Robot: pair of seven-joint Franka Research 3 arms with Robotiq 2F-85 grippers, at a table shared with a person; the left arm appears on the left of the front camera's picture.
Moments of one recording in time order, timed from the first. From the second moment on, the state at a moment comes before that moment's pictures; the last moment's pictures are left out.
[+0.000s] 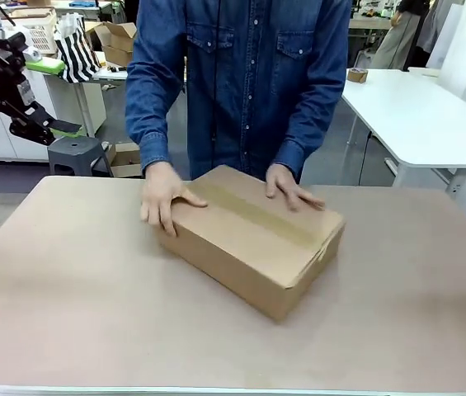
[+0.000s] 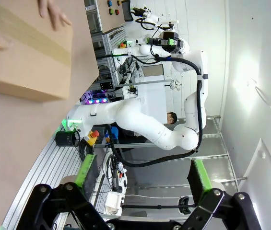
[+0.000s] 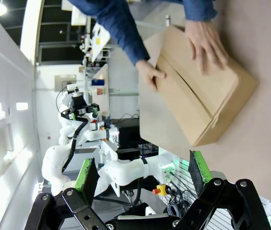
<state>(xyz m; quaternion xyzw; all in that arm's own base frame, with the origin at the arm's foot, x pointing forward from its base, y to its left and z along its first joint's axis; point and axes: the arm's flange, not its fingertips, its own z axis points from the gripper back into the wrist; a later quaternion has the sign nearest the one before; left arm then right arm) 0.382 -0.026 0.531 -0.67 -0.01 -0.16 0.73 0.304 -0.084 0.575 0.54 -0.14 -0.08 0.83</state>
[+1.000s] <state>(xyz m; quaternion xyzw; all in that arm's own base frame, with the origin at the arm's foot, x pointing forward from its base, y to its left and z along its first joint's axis) 0.382 -0.026 0.531 -0.67 -0.01 -0.16 0.73 0.304 -0.084 0.575 0.54 -0.14 -0.08 0.83</state>
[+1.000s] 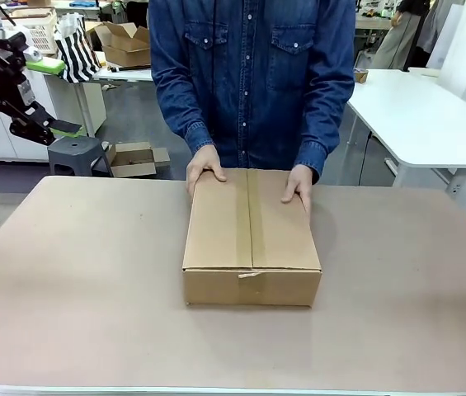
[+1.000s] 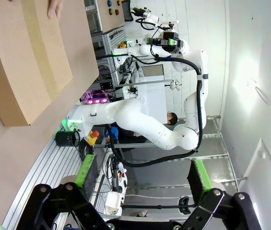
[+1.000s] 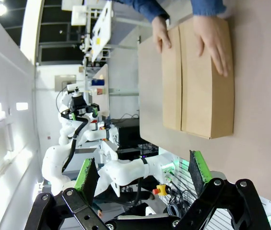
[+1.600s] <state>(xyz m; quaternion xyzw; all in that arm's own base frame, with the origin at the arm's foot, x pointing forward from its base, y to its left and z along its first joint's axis) 0.382 -0.026 0.531 -0.67 -0.01 -0.16 0.73 0.304 -0.084 0.575 0.54 -0.14 -0.08 0.83</state>
